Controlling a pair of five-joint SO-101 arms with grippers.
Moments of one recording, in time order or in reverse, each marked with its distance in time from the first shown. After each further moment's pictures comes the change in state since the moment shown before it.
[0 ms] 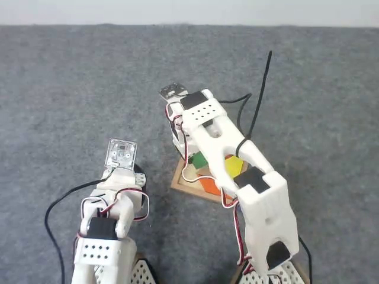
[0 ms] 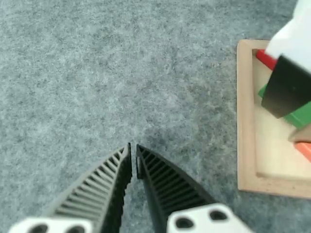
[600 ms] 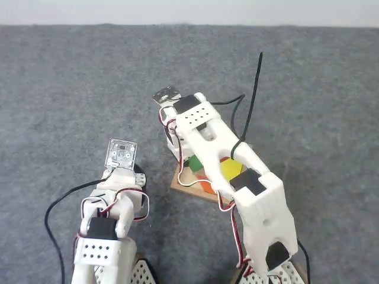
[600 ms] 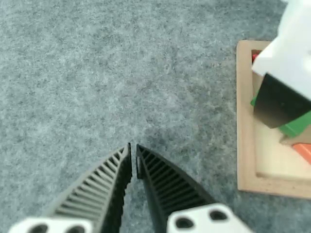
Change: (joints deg) left arm 0.0 0.0 0.0 0.0 0.0; right arm -2.5 0.8 -0.1 0.3 -0.4
